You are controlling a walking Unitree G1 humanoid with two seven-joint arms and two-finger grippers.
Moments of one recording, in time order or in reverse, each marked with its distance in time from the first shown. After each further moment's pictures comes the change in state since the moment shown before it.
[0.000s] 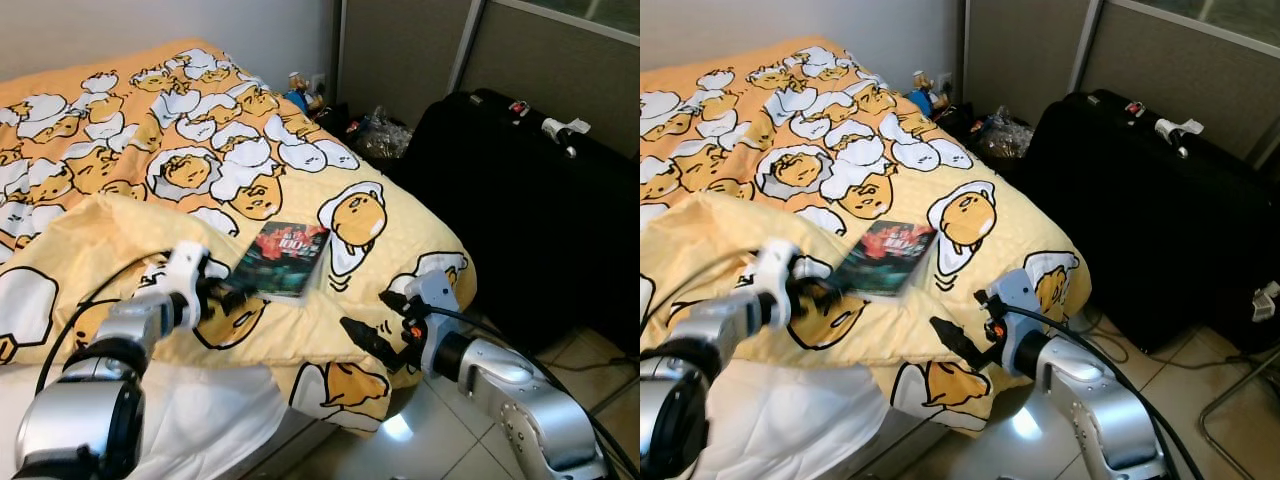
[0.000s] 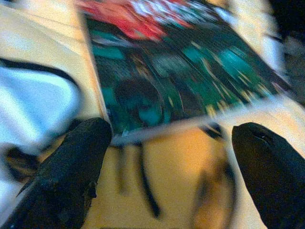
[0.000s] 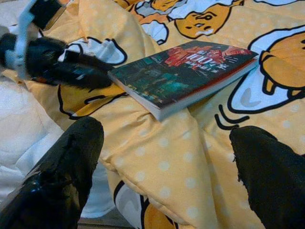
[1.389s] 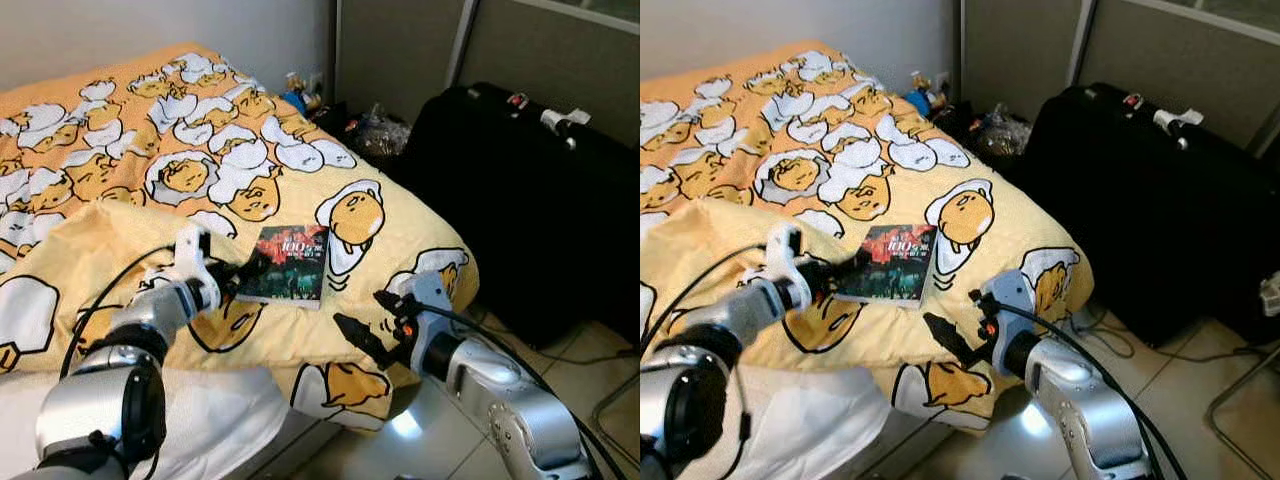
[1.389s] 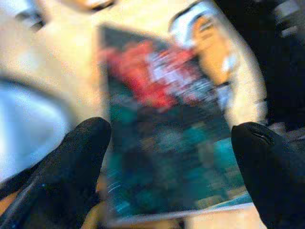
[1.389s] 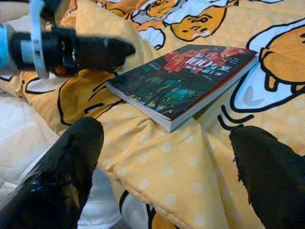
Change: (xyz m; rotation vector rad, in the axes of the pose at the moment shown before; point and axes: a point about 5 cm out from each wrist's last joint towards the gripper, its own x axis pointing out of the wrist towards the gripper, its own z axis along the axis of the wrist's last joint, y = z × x) left arm 0.024 -0.007 0.017 -0.361 -0.171 0.203; right arm 0.008 0.005 -0.003 0.045 -0.015 -0.016
